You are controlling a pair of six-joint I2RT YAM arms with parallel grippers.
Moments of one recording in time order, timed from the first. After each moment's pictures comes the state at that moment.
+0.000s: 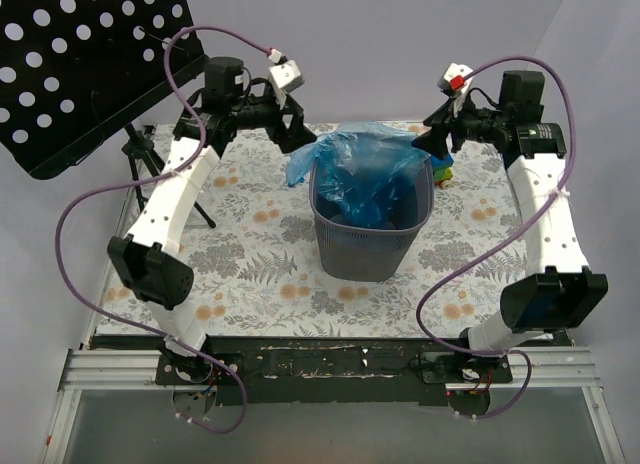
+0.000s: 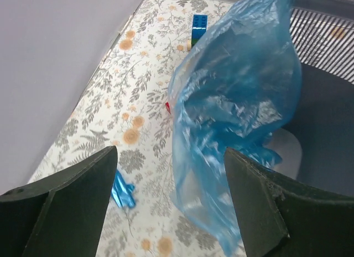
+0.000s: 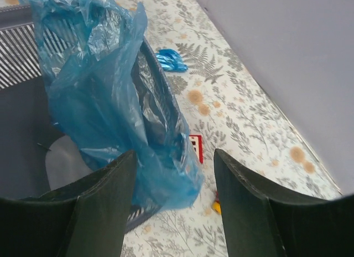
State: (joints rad) left arm -0.33 1.71 1.95 -0.63 0.76 0.37; right arm 0.03 1.49 1.73 -0.74 -0.90 -0.59
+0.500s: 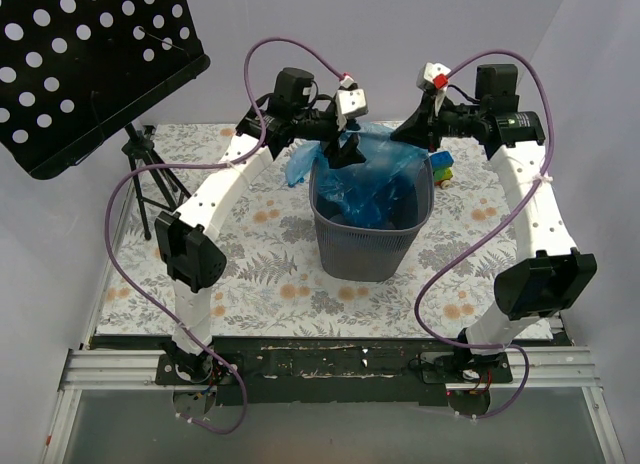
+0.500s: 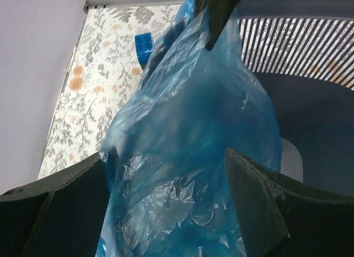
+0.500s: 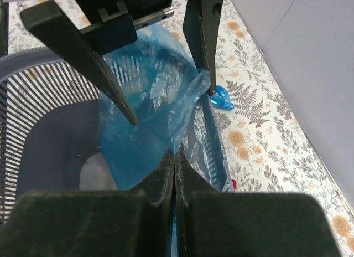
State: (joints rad) left arm -0.54 1.99 2.16 -0.64 0.77 0.53; right arm 0.13 1.63 1.84 -0.78 -1.09 -0.60
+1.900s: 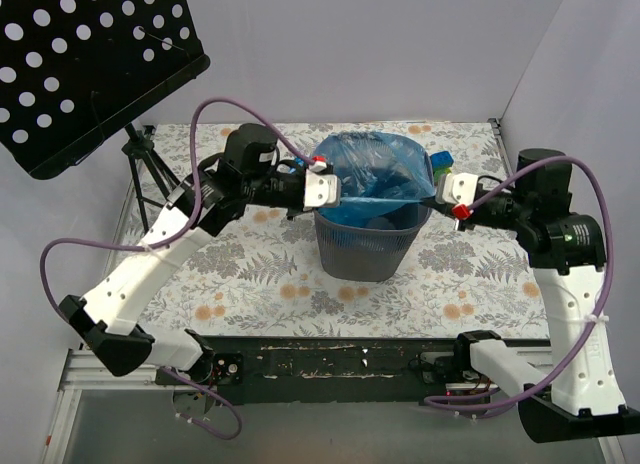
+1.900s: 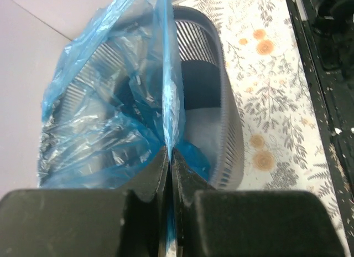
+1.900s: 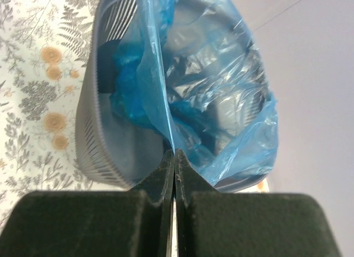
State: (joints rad) left arm -0.71 1.38 1.67 -0.73 0.66 0.76; right arm 0.14 1.00 1.46 -1.00 -0.93 -1.05
